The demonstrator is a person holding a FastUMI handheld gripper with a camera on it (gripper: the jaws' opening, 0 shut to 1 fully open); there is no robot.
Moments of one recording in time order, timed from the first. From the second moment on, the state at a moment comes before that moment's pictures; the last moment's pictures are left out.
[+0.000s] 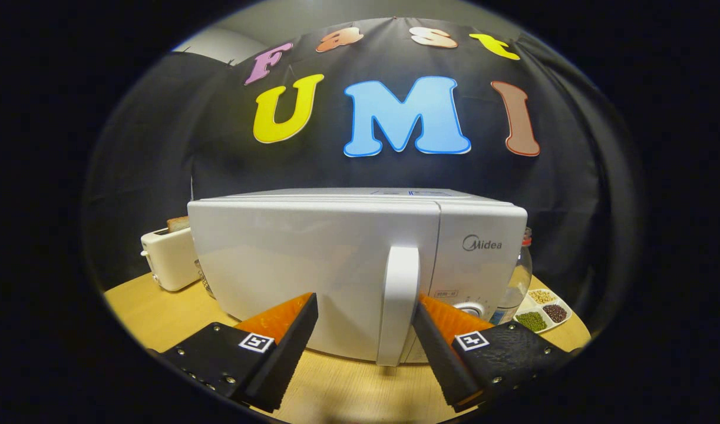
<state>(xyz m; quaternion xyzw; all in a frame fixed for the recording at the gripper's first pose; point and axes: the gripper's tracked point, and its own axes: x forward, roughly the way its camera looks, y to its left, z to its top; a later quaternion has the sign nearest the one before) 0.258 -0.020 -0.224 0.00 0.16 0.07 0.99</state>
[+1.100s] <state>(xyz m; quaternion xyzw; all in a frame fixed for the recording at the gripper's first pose) 0.259 -0.038 -0.236 0.03 0.20 0.02 0.98</state>
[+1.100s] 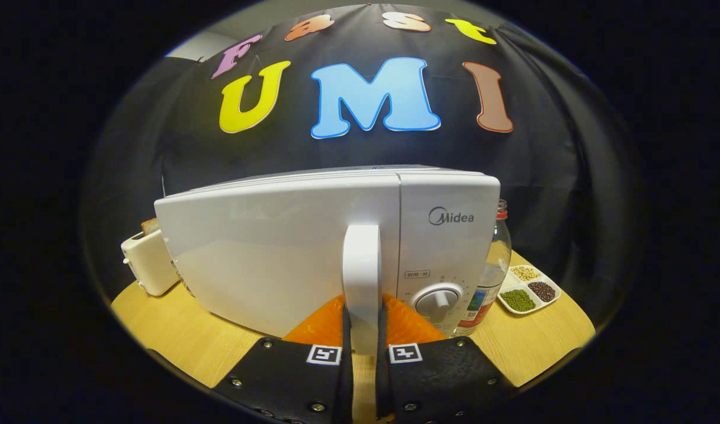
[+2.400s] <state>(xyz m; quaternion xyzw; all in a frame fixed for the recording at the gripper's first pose) 0.092 0.063 -0.219 0.01 0.23 0.08 0.97</state>
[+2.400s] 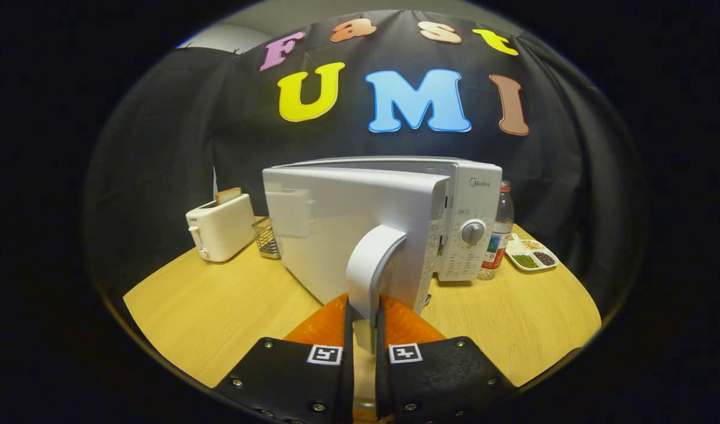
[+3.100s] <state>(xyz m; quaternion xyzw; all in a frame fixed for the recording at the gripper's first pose) 0.025 0.159 -0.216 -0.02 0.23 0.12 0.97</state>
